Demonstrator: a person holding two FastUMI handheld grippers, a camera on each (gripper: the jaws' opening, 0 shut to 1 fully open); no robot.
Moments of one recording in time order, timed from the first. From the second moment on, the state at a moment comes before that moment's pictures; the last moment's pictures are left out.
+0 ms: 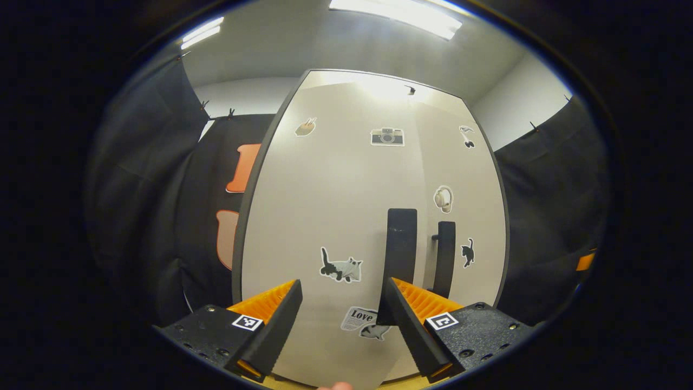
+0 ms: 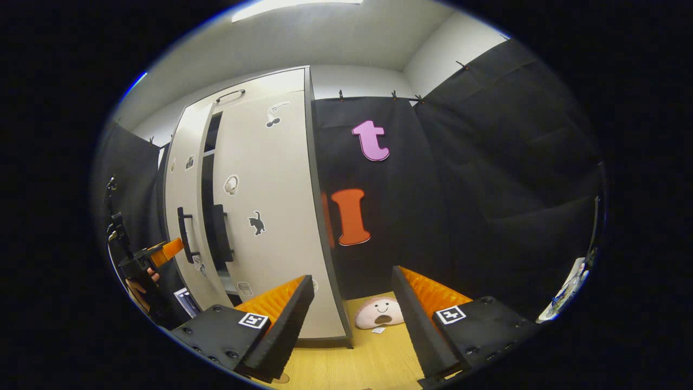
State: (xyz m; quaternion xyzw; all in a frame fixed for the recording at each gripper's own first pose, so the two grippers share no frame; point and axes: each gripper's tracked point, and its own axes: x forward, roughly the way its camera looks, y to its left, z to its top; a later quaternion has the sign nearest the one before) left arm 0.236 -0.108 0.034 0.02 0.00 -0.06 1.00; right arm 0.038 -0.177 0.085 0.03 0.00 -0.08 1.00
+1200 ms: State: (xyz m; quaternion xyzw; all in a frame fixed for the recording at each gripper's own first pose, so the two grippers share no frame) left arm 0.206 -0.112 0.054 0.03 -0.02 -0.04 1.00; right arm 0.047 -0.170 0.079 0.03 0.01 -0.05 1.00
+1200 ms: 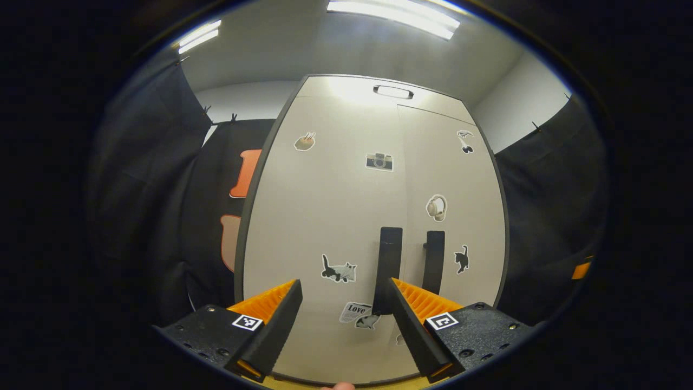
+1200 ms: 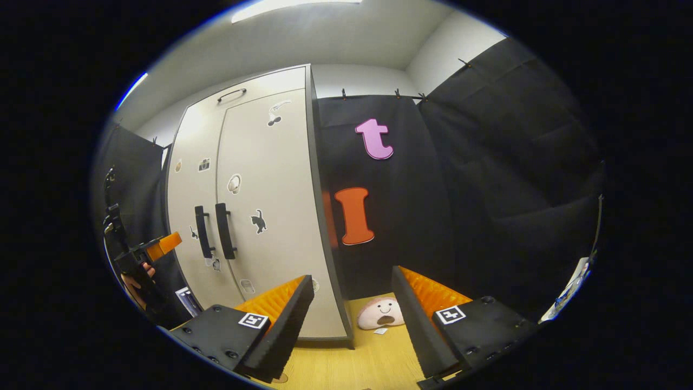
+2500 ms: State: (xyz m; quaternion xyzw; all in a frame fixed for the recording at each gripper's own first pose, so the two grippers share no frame) left arm 0.055 -0.067 0.033 0.05 -0.02 0.04 1.00; right arm 0.046 -0.095 0.060 0.00 -0.01 0.04 1.00
